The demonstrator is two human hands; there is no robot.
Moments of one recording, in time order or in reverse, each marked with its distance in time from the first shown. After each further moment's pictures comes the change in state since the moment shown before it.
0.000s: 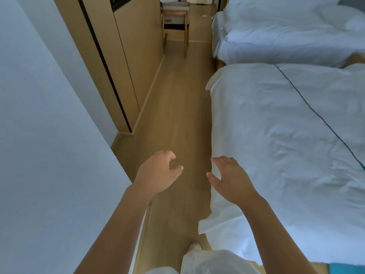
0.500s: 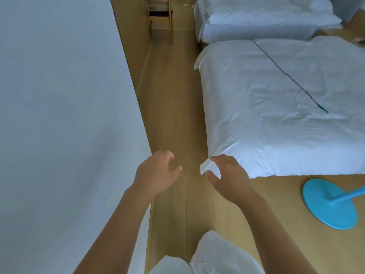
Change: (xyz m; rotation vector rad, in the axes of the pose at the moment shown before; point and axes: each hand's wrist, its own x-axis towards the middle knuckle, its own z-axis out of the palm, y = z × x) left_hand -0.316 -0.068 0.033 0.068 -0.012 0.079; right_hand -0.321 -0.119 0.060 0.065 0.036 0.098
